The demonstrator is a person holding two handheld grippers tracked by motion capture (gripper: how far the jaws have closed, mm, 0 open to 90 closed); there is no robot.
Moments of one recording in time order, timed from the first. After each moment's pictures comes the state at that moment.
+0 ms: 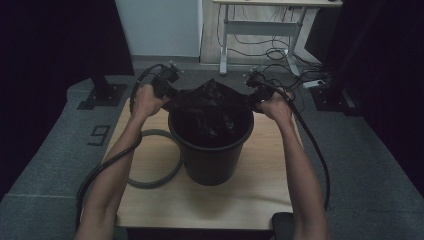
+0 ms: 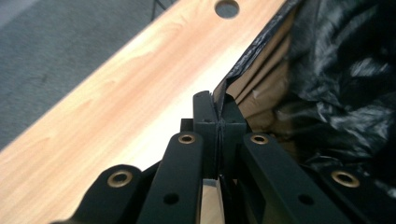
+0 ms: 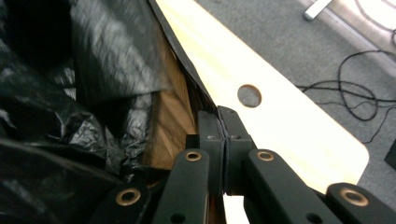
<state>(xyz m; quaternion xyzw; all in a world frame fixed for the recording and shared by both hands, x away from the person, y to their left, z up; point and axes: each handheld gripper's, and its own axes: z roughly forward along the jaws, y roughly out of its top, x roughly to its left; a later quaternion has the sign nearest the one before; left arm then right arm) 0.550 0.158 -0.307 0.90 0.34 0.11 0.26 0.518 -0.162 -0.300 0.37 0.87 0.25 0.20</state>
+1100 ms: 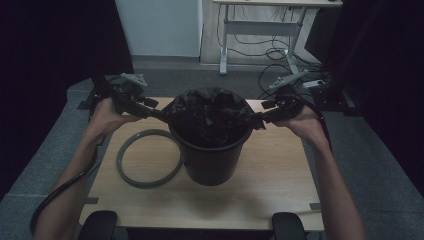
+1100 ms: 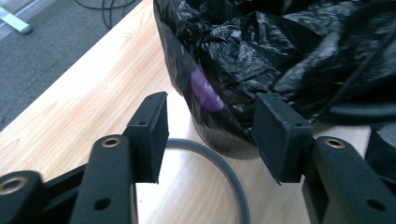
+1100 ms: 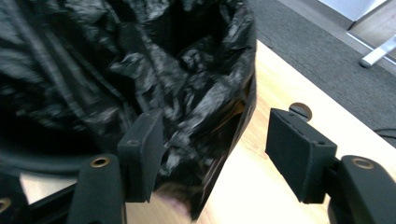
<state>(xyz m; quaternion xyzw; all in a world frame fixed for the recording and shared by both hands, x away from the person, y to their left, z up) 0.454 0.242 -0.274 0.90 0.24 0.08 0.35 0.433 -0.215 -0.276 0.30 0.86 0.38 0.14</state>
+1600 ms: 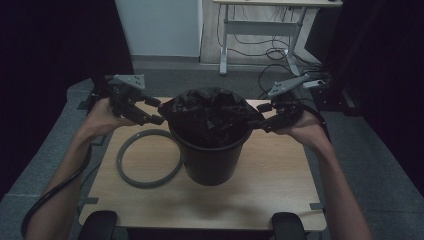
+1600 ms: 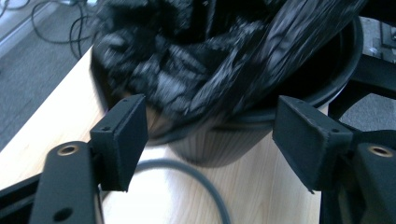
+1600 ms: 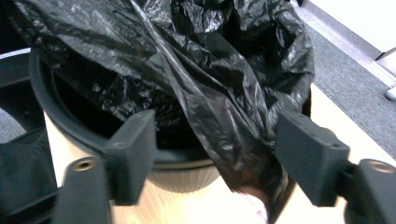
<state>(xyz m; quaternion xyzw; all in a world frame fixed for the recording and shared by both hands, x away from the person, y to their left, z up) 0.432 0.226 -0.255 0.91 0.14 0.06 0.38 0.406 -0.203 -0.267 0.23 0.88 0.41 0.13</state>
